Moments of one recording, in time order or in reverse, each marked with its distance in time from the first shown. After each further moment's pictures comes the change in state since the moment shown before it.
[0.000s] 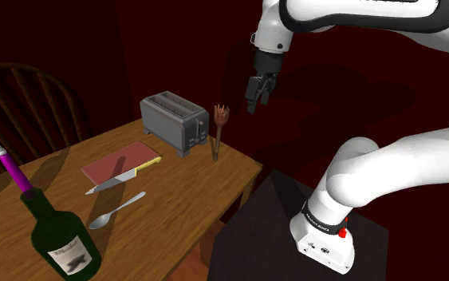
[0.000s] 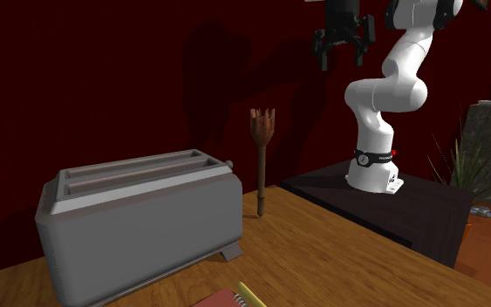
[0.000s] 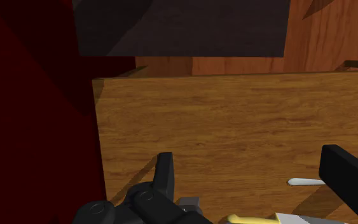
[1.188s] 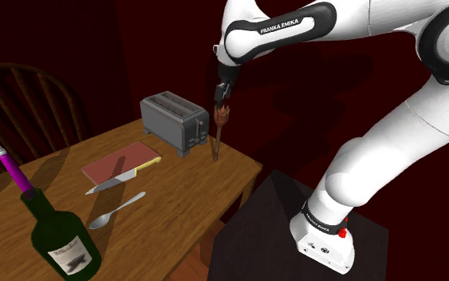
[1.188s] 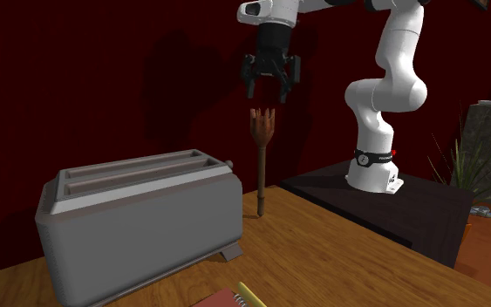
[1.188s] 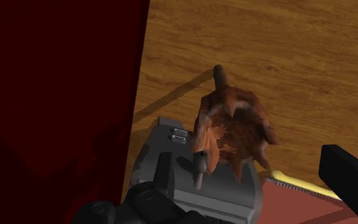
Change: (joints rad) arm -0.025 0.481 -0.067 0.140 -0.176 0.476 -0.276
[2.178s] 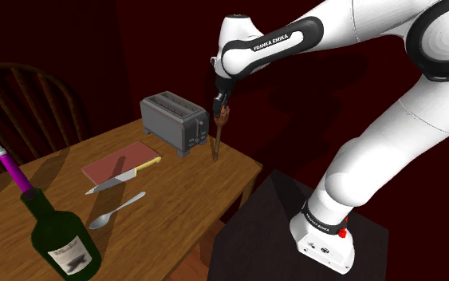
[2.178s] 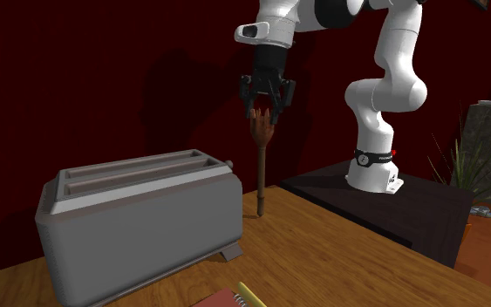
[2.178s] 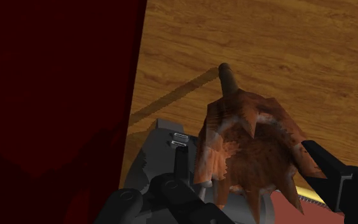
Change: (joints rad) arm -0.002 0.054 -0.003 -0.063 -0.013 0.129 -0.004
